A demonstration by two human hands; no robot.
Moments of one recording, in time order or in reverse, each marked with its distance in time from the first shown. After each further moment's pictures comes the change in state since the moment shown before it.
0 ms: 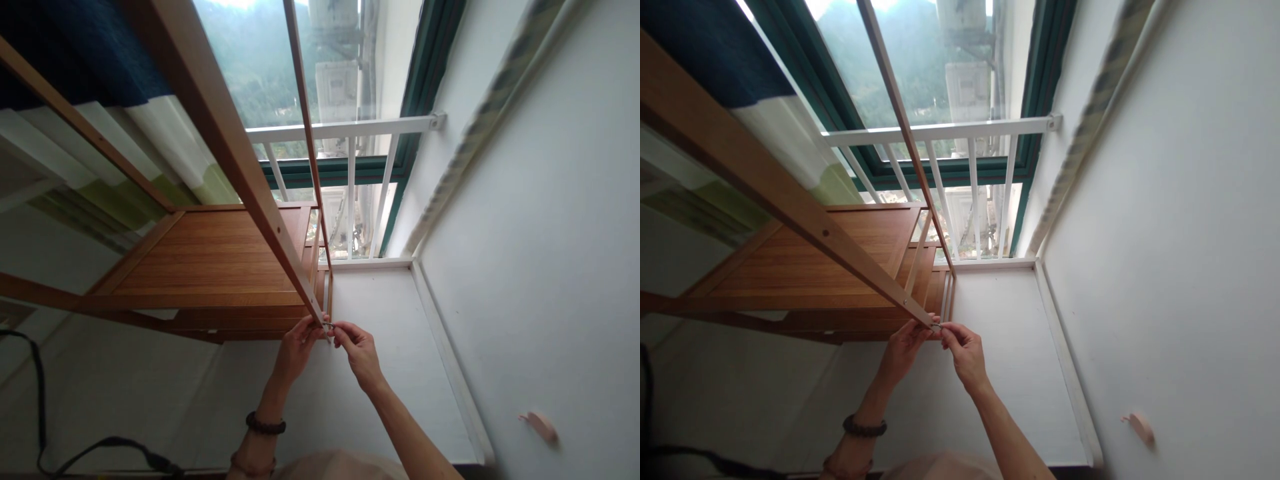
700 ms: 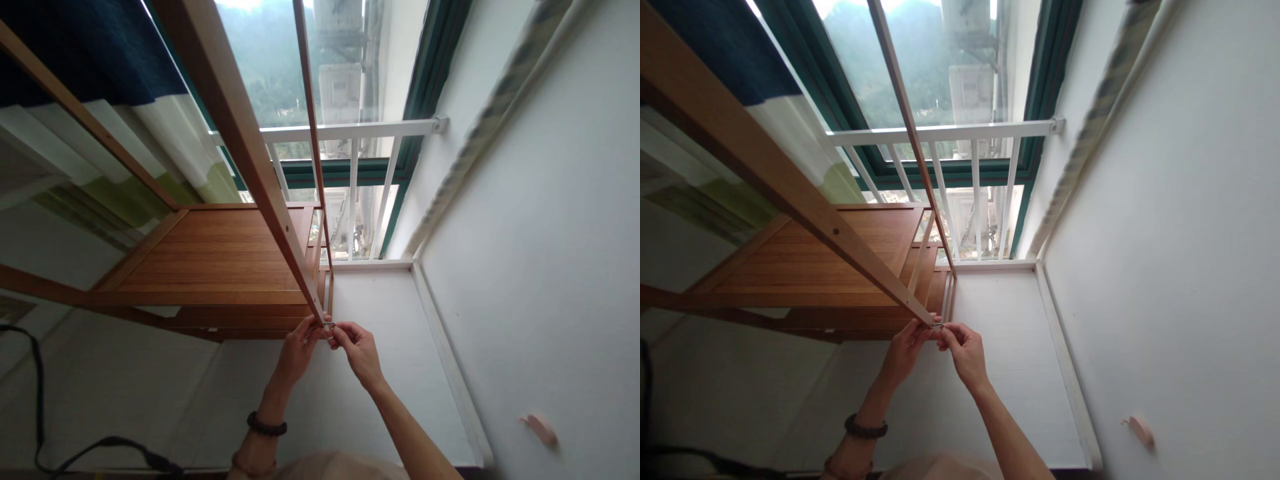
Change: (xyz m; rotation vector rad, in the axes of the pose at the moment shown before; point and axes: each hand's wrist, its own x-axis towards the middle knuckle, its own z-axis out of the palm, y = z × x) left_hand -0.003 0.006 0.002 0.108 0.006 0.035; right_hand 0.002 0.000 0.000 0.009 -0.043 0.034
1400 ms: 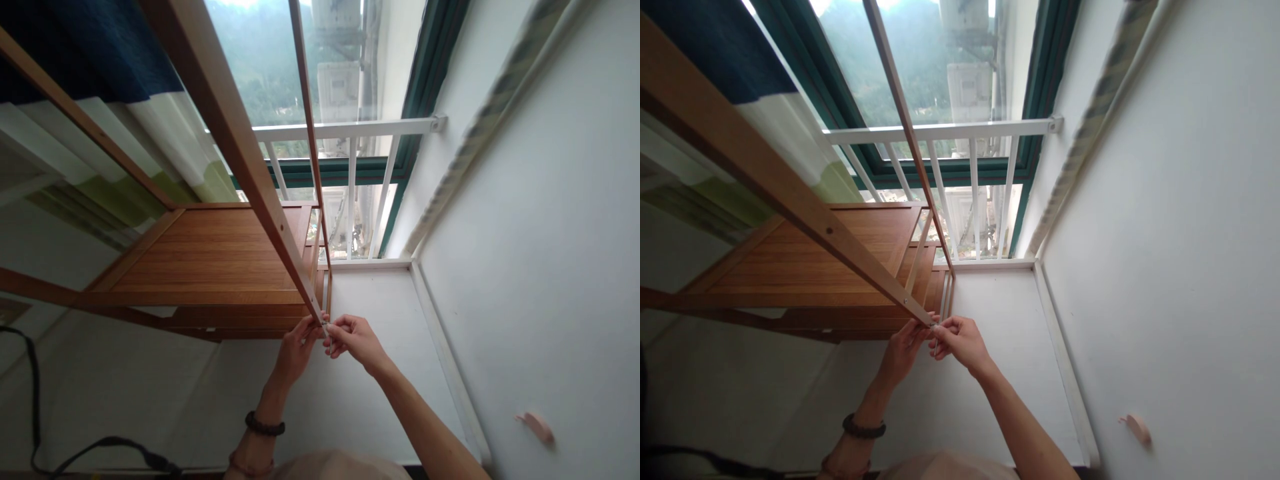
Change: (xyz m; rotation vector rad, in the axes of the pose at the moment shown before) left_hand 0.000 -0.003 0.000 0.055 0.001 0.033; right_hand 0.012 -0.033 -0.001 -0.072 -0.196 0.280
